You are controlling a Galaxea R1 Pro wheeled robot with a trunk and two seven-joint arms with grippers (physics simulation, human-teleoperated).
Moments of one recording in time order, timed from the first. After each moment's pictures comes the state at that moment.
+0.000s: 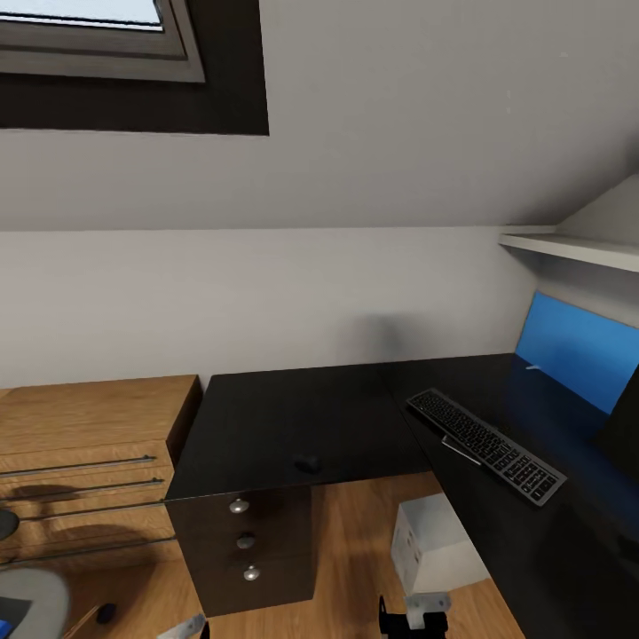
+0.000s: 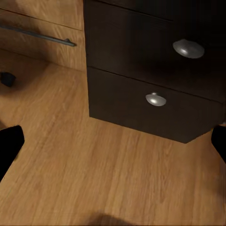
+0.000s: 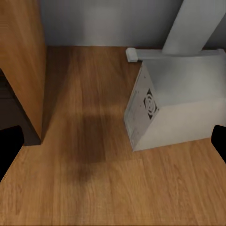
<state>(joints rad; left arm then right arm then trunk) -0.36 -0.02 -0.02 -0.02 0.39 -0.57 0.06 -0.43 0.13 0.24 0.01 -0.03 -0.59 -0.29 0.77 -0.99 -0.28</state>
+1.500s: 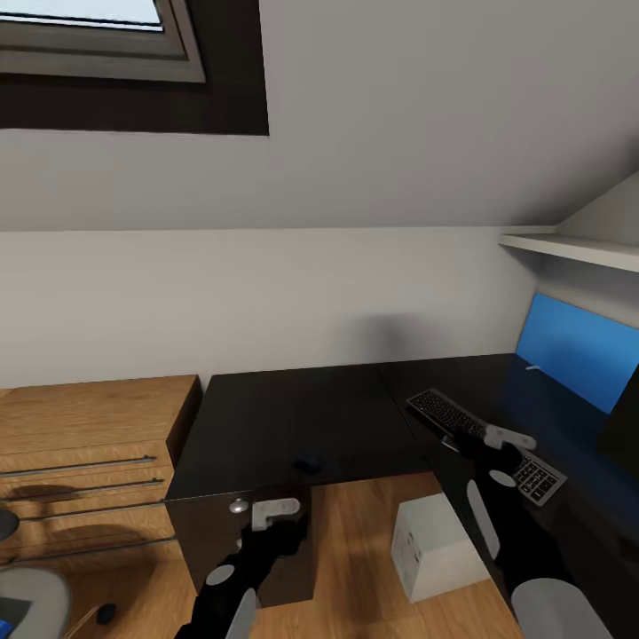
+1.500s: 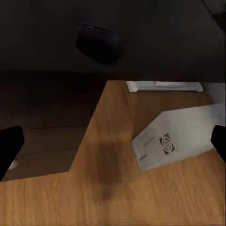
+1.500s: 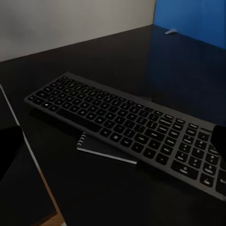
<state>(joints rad) -0.14 -0.17 -0.23 -1.28 0.23 0.37 0.13 -0.54 -0.03 -0.19 -0.96 -0.03 0.14 -0.31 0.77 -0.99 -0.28</state>
